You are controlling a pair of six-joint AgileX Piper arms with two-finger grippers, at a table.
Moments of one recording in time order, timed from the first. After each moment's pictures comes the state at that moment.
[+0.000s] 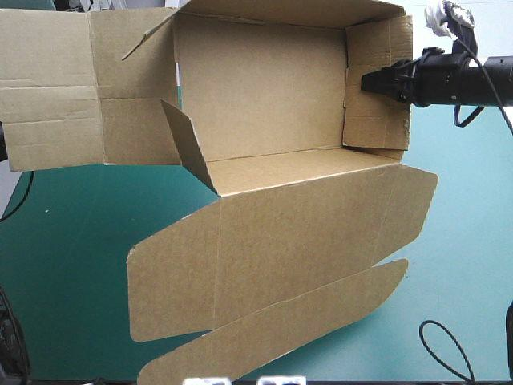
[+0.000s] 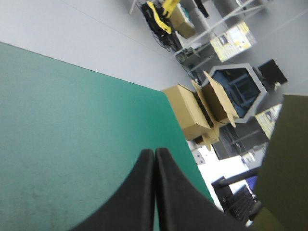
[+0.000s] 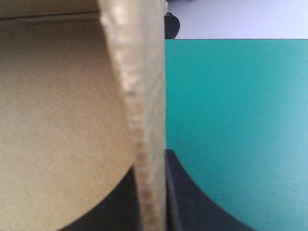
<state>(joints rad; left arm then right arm) 0.36 1.47 -1.44 -1.38 1.22 0.58 -0.10 1.54 -1.89 0.91 1.25 -0.29</state>
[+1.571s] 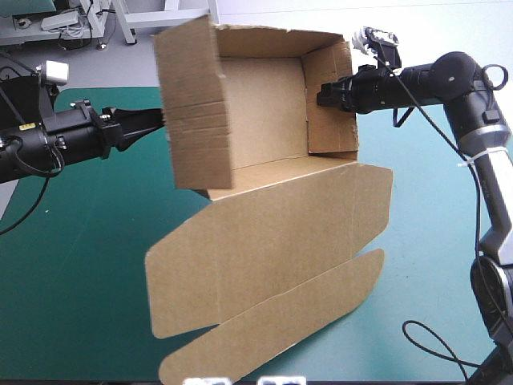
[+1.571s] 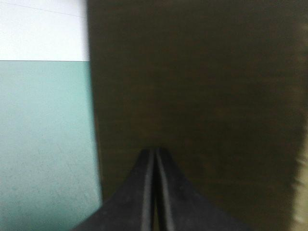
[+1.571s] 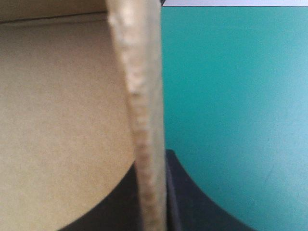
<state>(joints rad) 0.16 1.24 -1.44 -1.28 1.23 0.57 0.12 1.75 -1.89 0.77 1.05 -0.29</state>
